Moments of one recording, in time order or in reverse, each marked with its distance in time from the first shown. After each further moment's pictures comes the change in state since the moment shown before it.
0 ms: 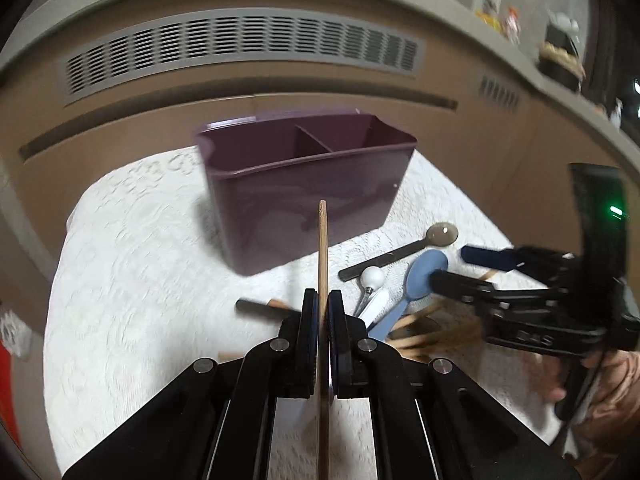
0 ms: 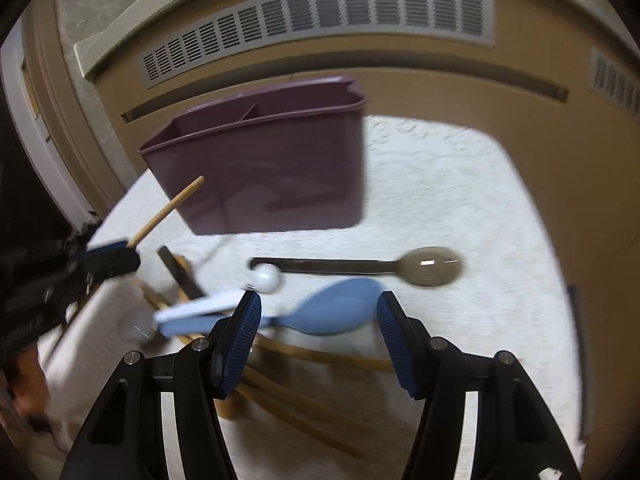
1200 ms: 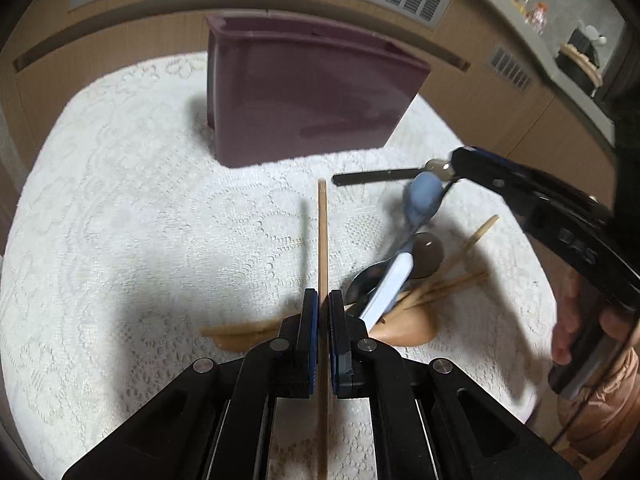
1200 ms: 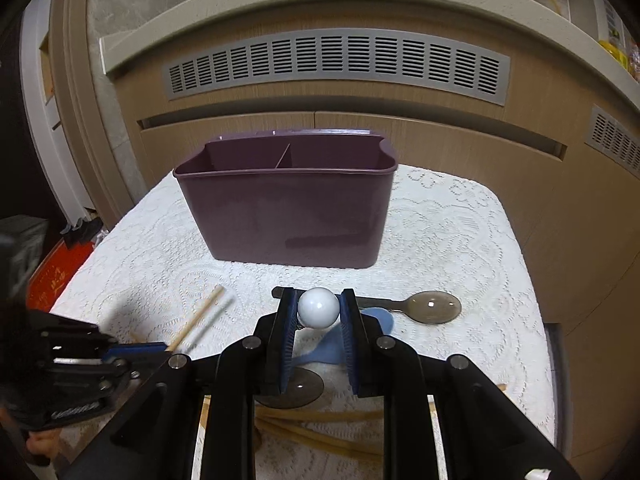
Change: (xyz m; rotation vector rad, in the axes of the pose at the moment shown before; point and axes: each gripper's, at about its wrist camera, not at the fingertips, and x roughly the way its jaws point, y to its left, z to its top) left arm 0.027 0.000 -0.029 -0.119 0.243 -0.066; right arm -0.033 0.025 0.005 -0.111 -0.123 -0.061
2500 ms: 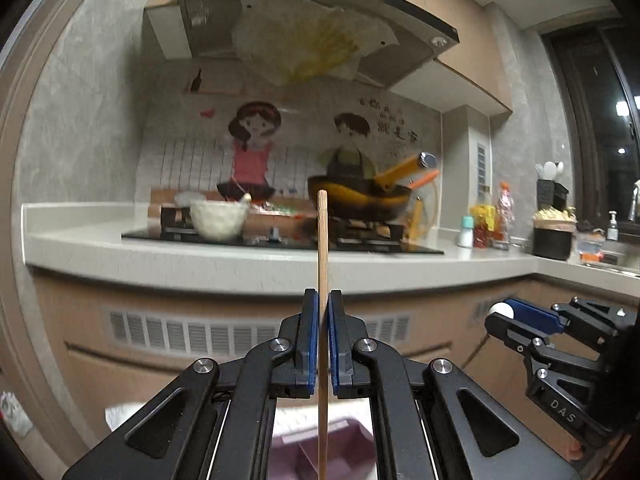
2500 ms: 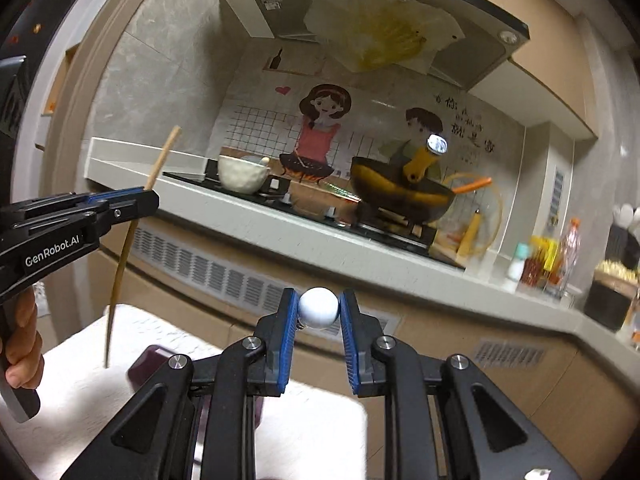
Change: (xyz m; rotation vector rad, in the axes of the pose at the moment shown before) left arm -0.203 -0.071 0.157 0.157 -0.964 0.124; right arm -0.146 -0.001 0.154 -0.252 -0.507 -0.309
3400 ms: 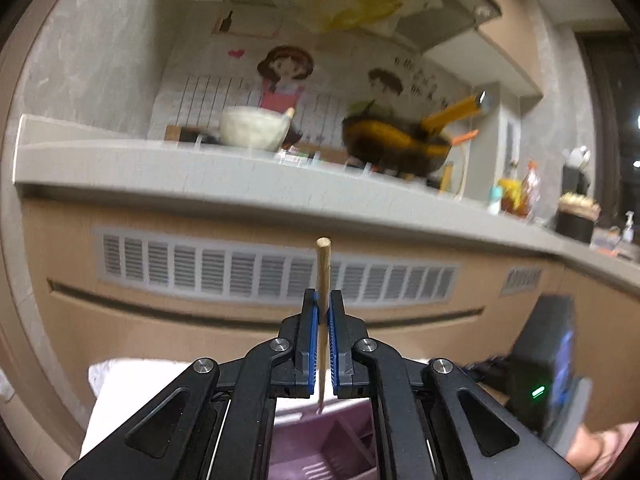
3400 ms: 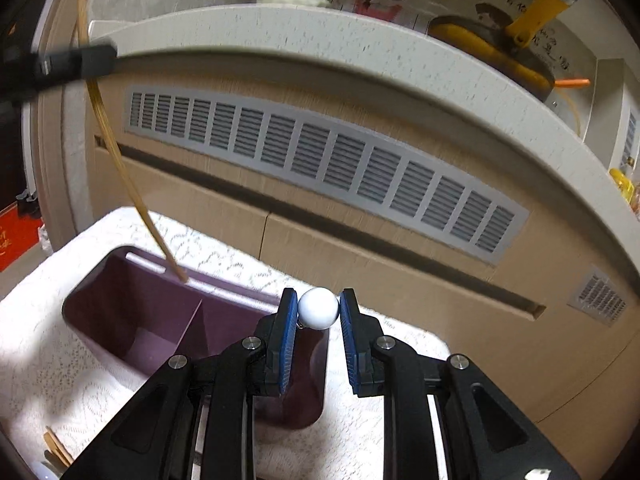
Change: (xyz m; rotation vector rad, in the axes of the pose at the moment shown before) left arm 0.045 0.057 -0.081 -0.095 0.109 0.001; right arm 0.146 0.070 -0.111 -0.026 0.309 0.148
